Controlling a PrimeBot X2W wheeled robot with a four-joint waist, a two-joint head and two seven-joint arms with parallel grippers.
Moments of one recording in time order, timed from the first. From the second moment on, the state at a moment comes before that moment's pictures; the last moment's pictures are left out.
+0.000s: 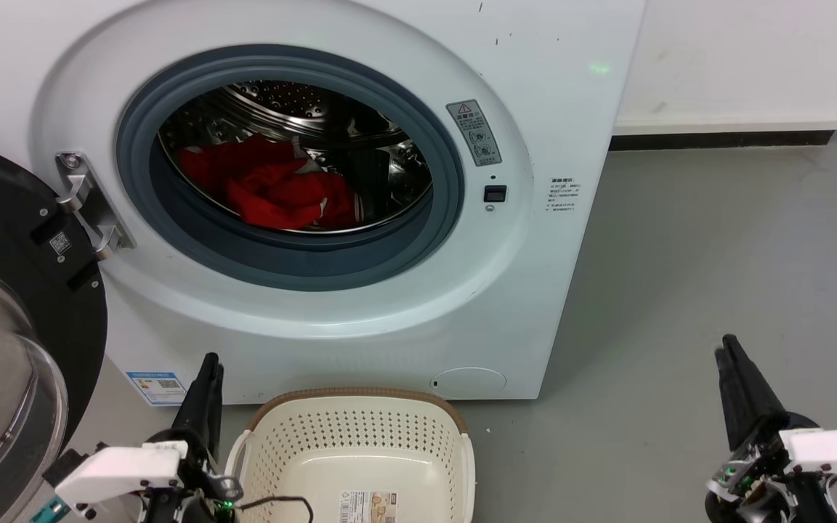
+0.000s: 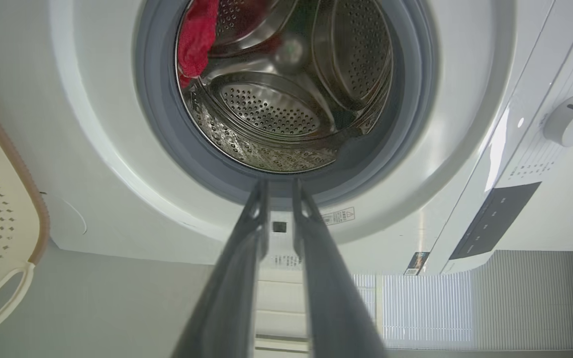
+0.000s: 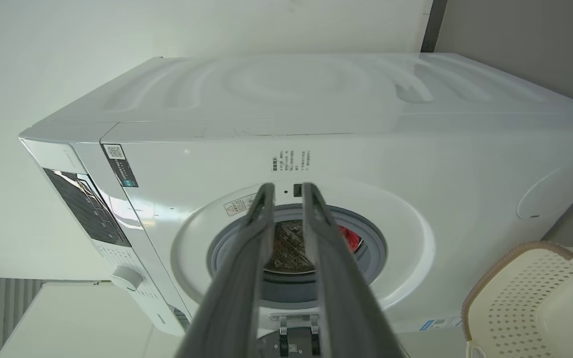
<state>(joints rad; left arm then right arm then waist) -0.10 0.05 0.11 0.26 -1.61 -0.13 0.11 -0.10 -0.05 -0.11 0.26 1.61 0.13 0.11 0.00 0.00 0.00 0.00</state>
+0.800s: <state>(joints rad) -0.07 0.05 0.06 0.22 -1.37 -0.13 0.00 -0.05 -0.05 -0.04 0.18 1.34 0.13 0.00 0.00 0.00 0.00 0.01</state>
